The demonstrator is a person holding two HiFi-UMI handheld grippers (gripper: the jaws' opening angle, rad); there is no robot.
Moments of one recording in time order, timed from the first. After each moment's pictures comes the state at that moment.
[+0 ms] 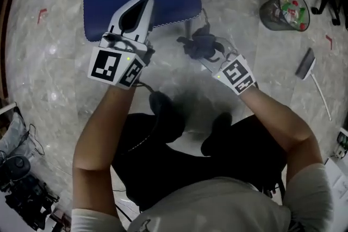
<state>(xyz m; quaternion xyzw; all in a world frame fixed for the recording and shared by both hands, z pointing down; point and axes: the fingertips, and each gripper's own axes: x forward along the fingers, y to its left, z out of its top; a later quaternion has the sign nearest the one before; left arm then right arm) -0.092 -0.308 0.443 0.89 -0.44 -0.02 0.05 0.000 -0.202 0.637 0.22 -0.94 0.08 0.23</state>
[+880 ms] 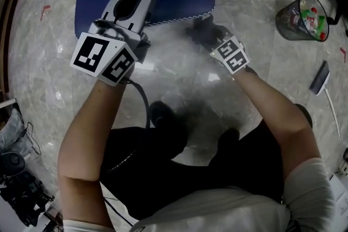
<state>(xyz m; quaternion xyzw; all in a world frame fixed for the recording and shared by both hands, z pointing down) -0.096 -0.326 0.503 0.90 -0.42 0.00 0.05 -0.011 -0.278 0.804 0.24 -0.92 0.11 0.28</state>
